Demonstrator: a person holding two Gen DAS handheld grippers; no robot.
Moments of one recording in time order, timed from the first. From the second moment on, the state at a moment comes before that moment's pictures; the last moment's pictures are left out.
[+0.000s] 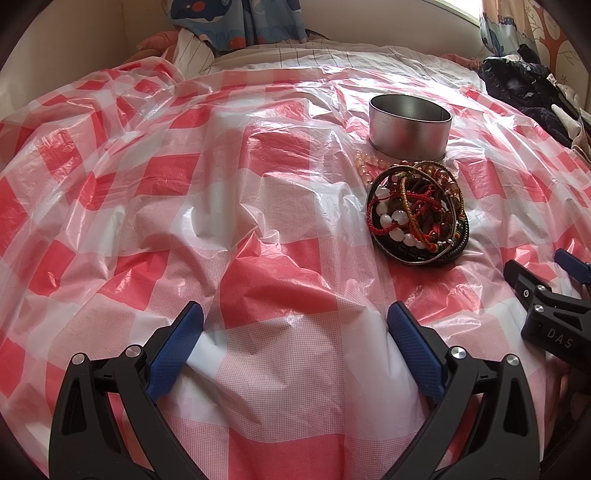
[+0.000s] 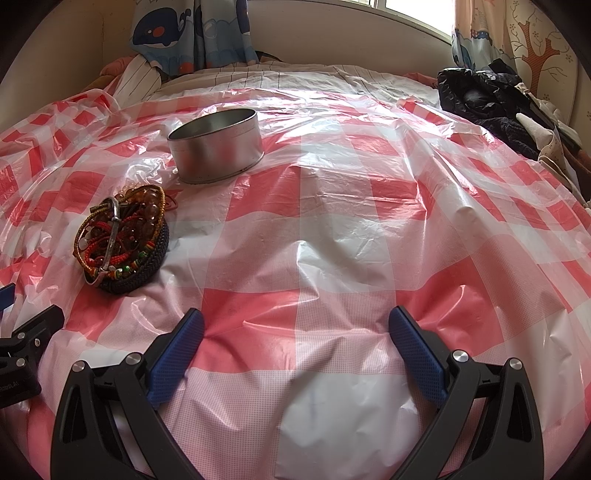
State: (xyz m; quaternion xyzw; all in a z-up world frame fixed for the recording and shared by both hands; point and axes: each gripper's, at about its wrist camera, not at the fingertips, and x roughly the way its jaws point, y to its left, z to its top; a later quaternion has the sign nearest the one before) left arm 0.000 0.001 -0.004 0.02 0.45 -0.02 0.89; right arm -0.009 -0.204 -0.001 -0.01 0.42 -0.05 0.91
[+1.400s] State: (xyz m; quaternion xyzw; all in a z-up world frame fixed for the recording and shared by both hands) left arm 0.007 0.071 0.034 -0.05 0.40 0.08 0.91; right arm -0.018 -0.142 0.049 0.03 0.37 0.21 0.91
